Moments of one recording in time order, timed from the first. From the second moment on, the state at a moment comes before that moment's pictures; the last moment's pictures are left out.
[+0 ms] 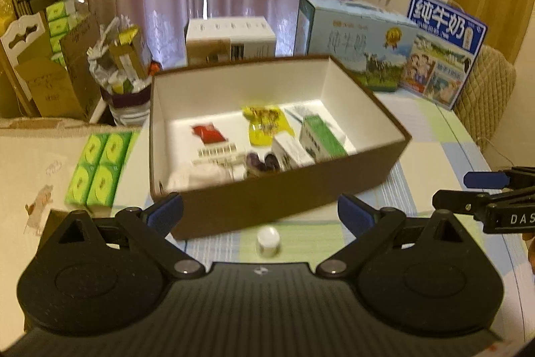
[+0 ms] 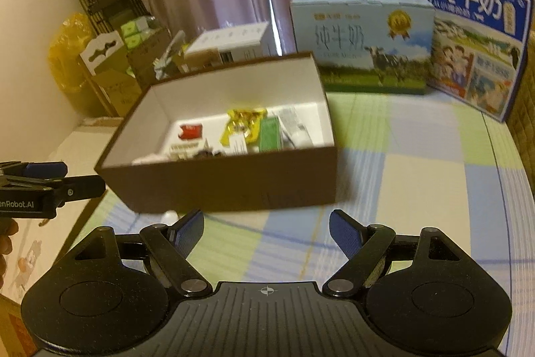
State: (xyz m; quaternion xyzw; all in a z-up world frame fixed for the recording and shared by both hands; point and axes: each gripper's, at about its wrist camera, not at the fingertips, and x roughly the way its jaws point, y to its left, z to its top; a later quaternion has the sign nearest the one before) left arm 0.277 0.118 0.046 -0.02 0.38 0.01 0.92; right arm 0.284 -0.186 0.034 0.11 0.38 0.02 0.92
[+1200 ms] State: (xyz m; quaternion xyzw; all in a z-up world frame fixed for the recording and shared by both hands) left arm 0.224 0.078 -0.026 -0.02 0.47 -0.02 0.88; right arm 0.207 -0.187 -0.040 0.07 0.48 -0.02 0.87
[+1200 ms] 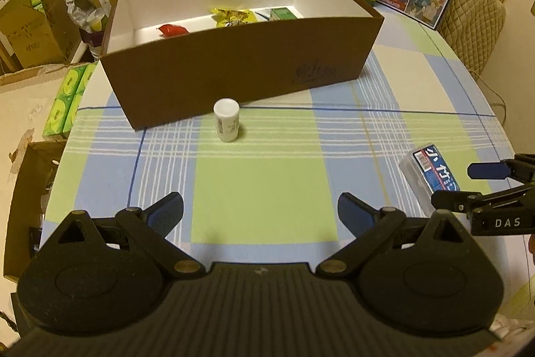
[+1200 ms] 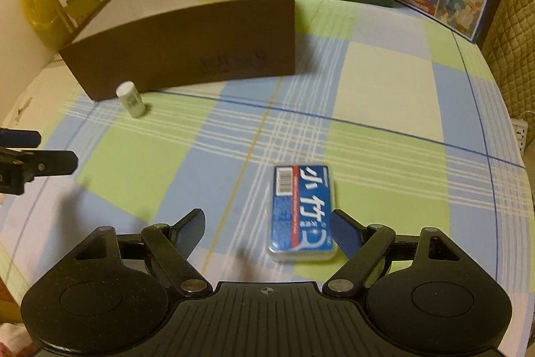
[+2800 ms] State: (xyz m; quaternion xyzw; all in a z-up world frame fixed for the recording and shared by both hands) left arm 0.258 0.086 -0.053 0.00 0.47 0.00 0.88; right arm 0.238 -0.219 -0.070 0.07 0.49 -0.07 0.87
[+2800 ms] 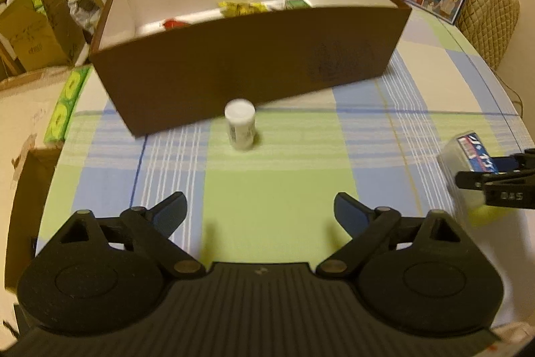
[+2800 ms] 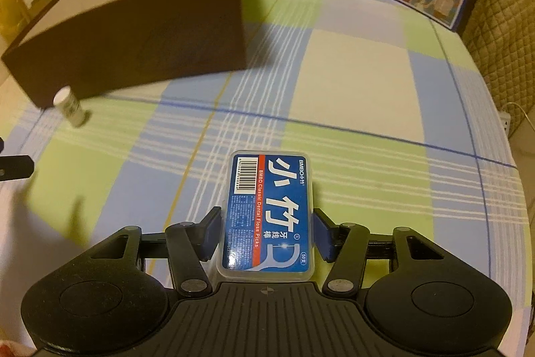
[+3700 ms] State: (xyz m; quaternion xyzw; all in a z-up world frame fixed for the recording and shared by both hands) left arm 0.339 0.100 -0.080 0.03 0.45 -0.02 0.89; right arm 0.247 -0.251 -0.053 0.10 0.47 -0.11 0.87
